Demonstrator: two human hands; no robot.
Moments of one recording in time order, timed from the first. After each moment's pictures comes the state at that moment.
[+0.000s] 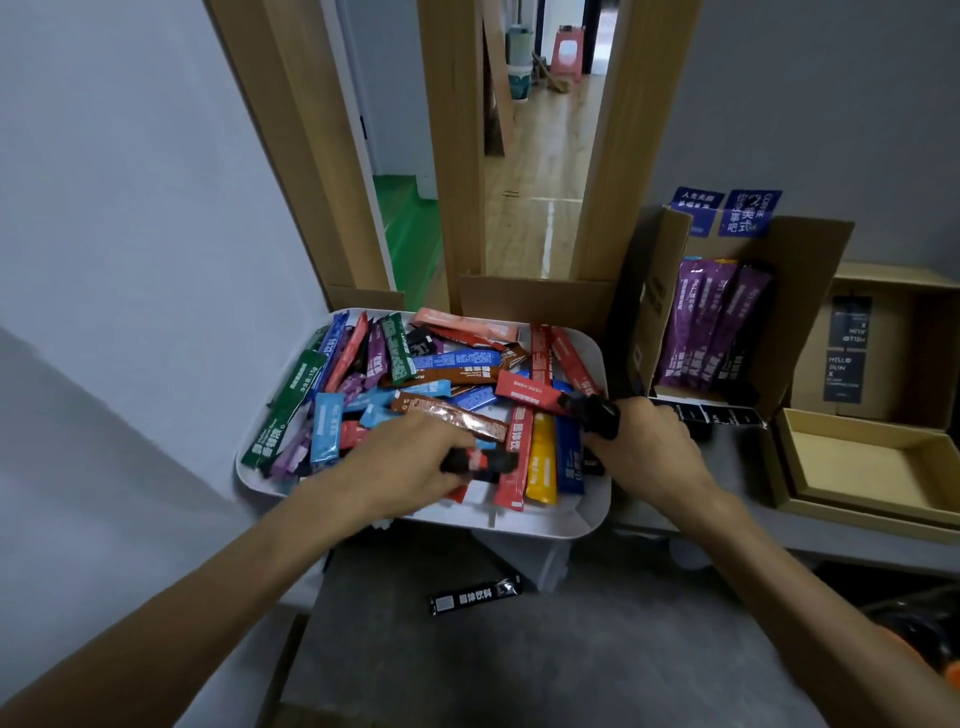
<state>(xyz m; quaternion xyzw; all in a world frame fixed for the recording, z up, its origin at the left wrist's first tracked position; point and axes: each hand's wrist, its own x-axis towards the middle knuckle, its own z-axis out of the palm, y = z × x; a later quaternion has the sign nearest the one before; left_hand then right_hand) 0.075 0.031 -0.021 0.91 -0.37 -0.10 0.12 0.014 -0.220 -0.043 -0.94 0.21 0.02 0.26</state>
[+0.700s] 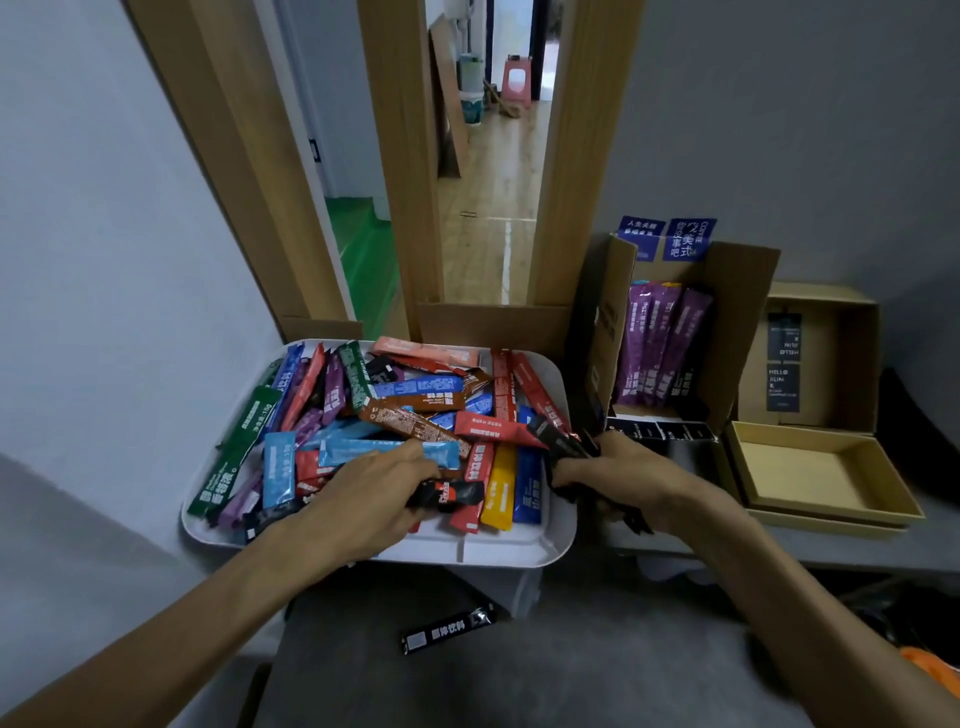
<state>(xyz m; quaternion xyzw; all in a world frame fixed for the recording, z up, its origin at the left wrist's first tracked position) 0.091 0.034 -0.054 0.90 -0.41 -0.07 0.10 0.007 -0.237 -0.016 -0.78 0.22 0.22 0.55</state>
